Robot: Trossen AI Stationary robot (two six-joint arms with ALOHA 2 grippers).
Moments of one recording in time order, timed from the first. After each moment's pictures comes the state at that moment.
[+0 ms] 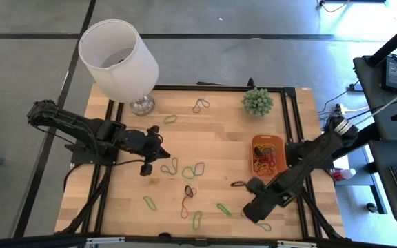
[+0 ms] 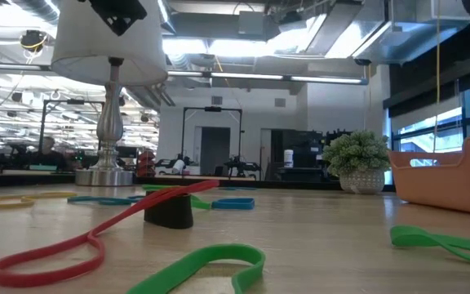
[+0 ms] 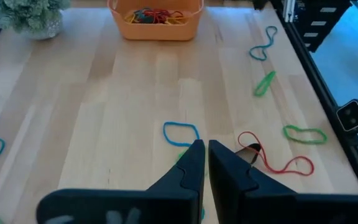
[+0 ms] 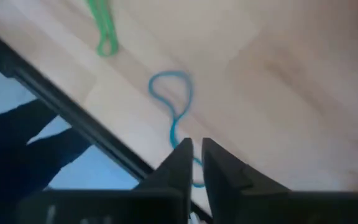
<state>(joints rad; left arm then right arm) -0.27 1.03 0.88 -0.48 -0.16 -0.20 0.75 1.59 1.15 -0.85 -0.08 1.63</state>
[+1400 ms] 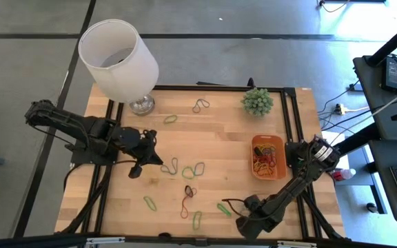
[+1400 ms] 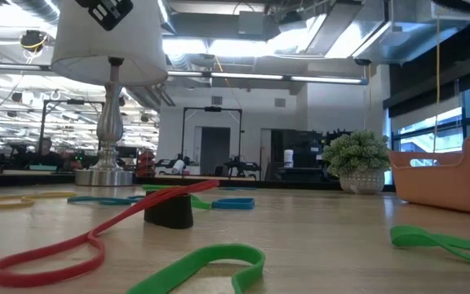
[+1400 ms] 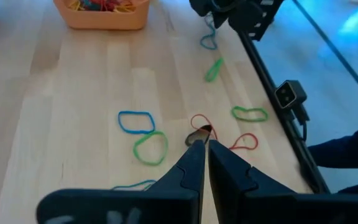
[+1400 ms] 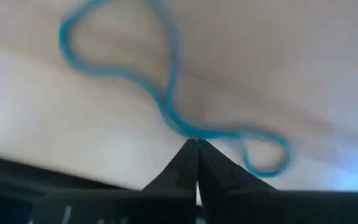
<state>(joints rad) -0.27 0.97 0.88 -0.54 0.04 -0.20 0.84 1.97 1.29 -0.79 -0.22 2.02</state>
